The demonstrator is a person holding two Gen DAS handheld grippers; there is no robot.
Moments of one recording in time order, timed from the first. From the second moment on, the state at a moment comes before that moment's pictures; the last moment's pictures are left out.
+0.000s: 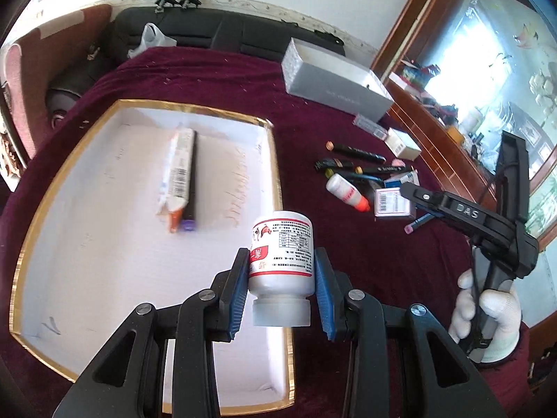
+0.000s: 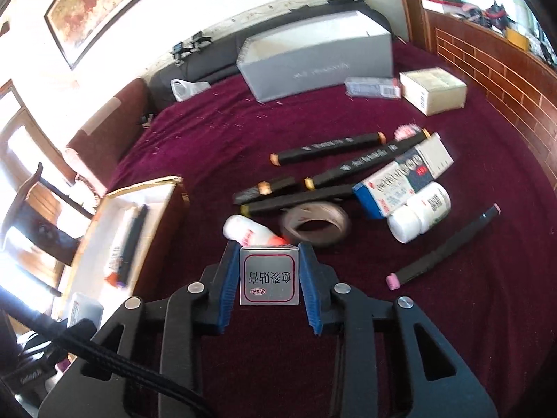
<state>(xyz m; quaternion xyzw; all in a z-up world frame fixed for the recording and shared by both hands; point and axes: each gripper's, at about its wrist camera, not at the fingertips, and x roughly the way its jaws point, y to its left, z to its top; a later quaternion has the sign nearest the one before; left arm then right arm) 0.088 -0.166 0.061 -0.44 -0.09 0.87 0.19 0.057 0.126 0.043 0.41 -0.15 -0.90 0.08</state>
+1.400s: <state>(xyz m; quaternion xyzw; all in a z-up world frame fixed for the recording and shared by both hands) -0.085 -0.261 0.003 -0.50 -0.09 0.86 0.08 -0.065 -0.066 0.022 0.48 -0.09 -0.86 0.15</state>
